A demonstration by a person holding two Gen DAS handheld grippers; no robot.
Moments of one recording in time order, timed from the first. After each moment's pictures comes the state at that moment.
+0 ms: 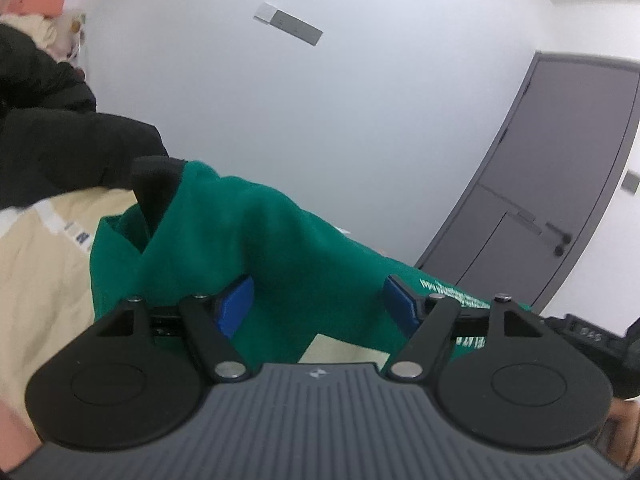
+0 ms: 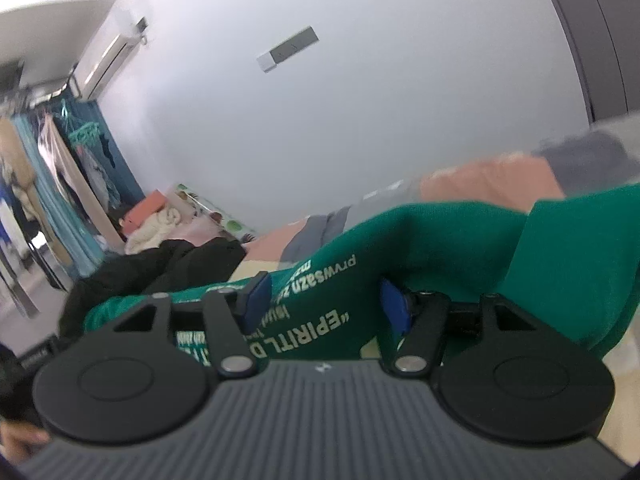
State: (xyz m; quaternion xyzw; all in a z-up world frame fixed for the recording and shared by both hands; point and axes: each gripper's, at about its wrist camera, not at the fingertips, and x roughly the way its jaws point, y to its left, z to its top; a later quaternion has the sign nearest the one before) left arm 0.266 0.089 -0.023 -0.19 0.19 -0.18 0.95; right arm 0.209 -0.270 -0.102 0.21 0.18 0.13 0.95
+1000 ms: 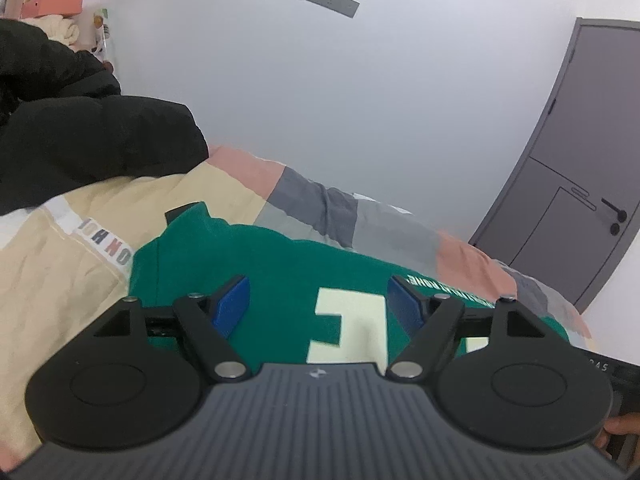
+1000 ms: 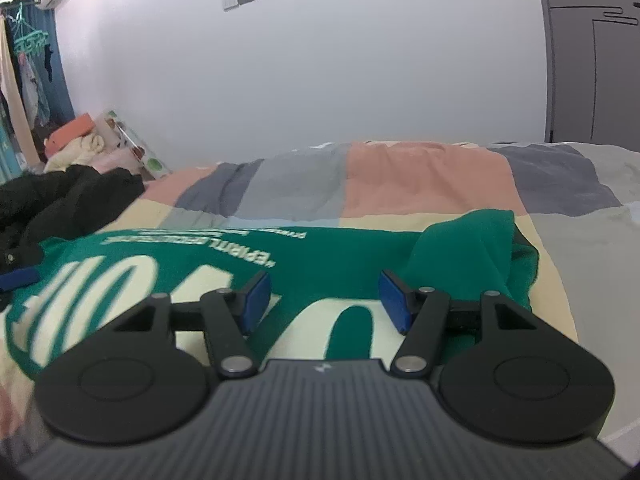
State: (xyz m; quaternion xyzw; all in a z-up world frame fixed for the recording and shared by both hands) left arm 0.327 0.086 -0.058 -0.16 0.24 -0.12 0.95; right arm 0.253 -0.263 -0.143 0.10 0.25 0.05 0.96
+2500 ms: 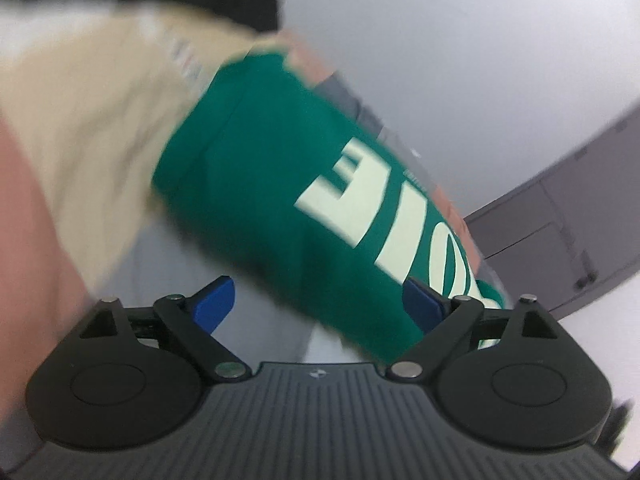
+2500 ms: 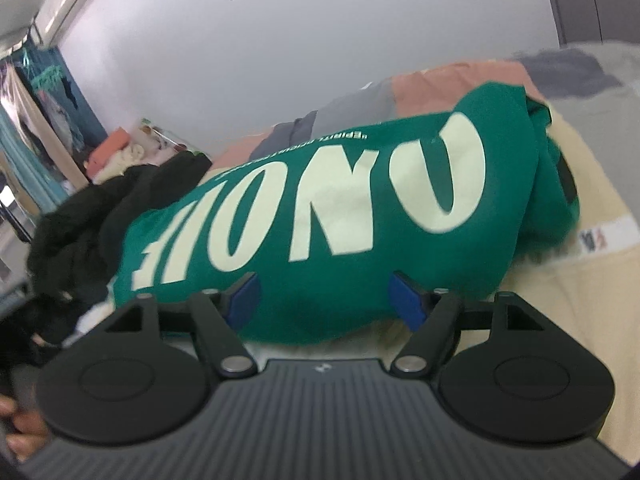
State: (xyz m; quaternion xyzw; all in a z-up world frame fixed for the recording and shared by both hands) left arm 0.238 0.110 -0.094 -0.38 0.37 -0.10 0.84; right arm 0.175 -0.234 -0.157 0.23 0.31 0.10 0.92
